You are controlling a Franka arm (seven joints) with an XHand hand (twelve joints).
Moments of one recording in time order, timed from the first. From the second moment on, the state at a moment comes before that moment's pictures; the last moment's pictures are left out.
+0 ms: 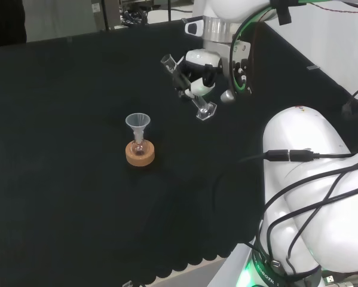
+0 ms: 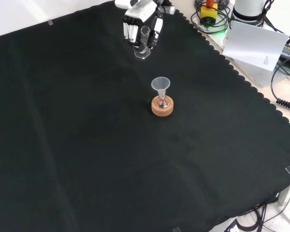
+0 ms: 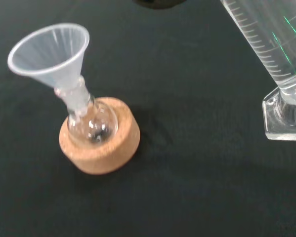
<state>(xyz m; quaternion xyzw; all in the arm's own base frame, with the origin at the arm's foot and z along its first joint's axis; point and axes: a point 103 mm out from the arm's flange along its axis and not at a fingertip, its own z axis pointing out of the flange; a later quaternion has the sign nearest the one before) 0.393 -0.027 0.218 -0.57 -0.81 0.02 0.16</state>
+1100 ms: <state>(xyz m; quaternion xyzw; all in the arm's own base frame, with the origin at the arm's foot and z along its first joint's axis) 0.372 -0.008 0.199 -0.54 -0.80 0.19 0.18</state>
